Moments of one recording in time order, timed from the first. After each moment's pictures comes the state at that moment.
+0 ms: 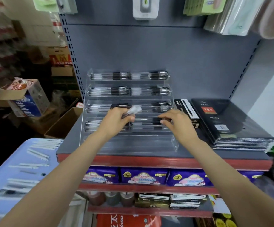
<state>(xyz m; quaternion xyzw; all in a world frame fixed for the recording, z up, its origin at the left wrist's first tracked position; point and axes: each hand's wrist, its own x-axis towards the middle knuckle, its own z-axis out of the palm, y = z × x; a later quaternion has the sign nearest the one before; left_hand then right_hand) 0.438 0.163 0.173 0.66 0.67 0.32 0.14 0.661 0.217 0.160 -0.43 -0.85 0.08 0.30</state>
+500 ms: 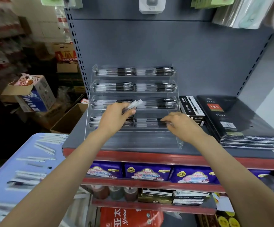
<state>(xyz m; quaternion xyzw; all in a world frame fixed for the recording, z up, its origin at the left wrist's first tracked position) 0.436 0.150 0.175 0.63 0.68 0.36 0.10 0.663 0.214 0.165 -0.42 -0.90 0.06 0.11</state>
